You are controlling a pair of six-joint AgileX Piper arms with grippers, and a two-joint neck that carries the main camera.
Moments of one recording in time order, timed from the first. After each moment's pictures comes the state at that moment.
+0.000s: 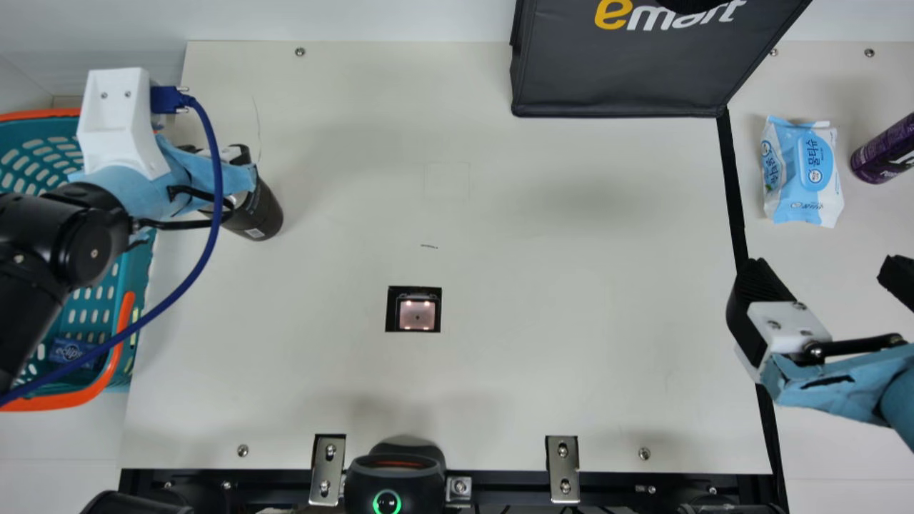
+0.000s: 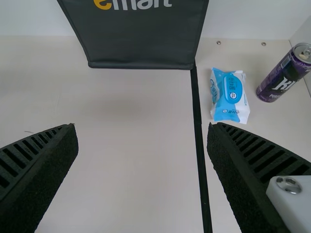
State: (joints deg) left arm -12.3 77.2 -57.3 7.7 34.8 -17.6; right arm 0.6 42.7 -69.8 -0.8 69.2 0.0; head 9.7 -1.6
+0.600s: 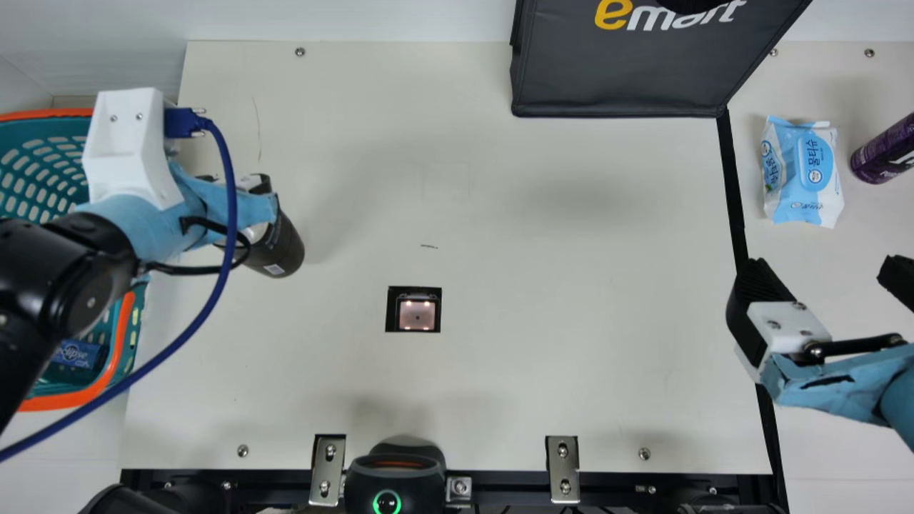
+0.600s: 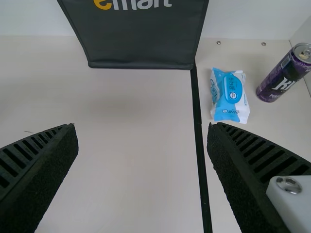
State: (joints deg) left arm -24.2 70.6 -59.7 12.4 49.2 -30.1; right arm 0.6 42.7 -69.8 -0.8 69.2 0.0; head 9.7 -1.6
